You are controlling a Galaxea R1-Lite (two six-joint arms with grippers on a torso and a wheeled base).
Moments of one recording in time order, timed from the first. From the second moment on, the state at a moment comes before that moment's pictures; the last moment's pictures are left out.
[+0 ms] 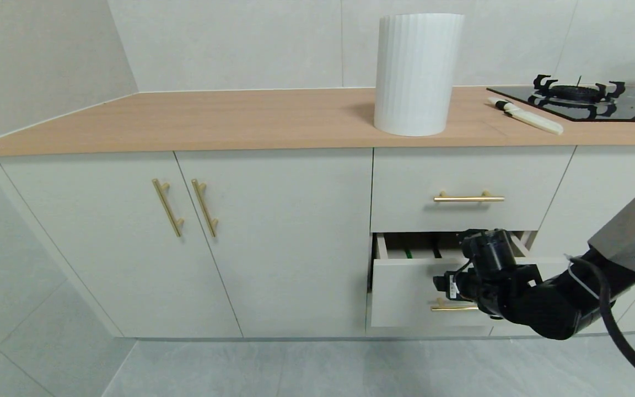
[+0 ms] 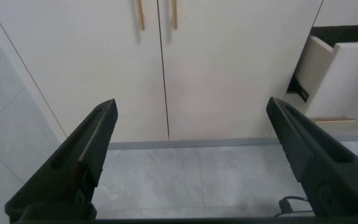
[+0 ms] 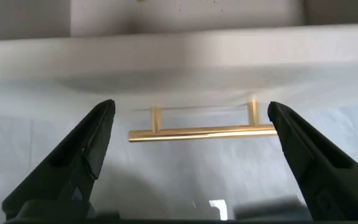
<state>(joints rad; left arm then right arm) 0.00 0.00 0.00 0.00 -0.03 0.01 0.40 2.12 -0.84 -0.62 -0.37 0.30</state>
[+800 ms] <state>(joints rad) 0.00 0.00 0.00 0.00 -0.03 0.01 0.36 2.32 -0.91 -0.93 -0.41 0.36</state>
